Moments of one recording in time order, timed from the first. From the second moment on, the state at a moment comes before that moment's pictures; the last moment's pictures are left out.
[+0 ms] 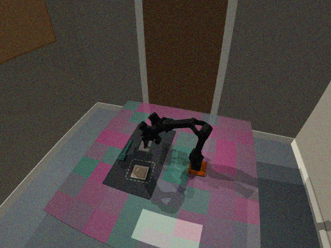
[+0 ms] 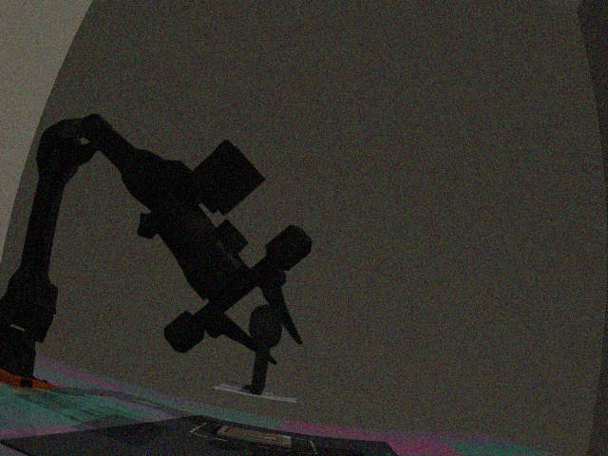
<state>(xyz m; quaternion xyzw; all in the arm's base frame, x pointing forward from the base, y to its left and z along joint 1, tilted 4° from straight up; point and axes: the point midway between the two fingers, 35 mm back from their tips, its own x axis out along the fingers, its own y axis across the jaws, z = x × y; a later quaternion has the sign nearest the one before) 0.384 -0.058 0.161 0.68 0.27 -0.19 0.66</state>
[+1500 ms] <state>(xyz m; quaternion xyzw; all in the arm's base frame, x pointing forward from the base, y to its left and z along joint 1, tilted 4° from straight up) 0.405 -0.126 0.127 0.73 0.15 -0.40 0.54</state>
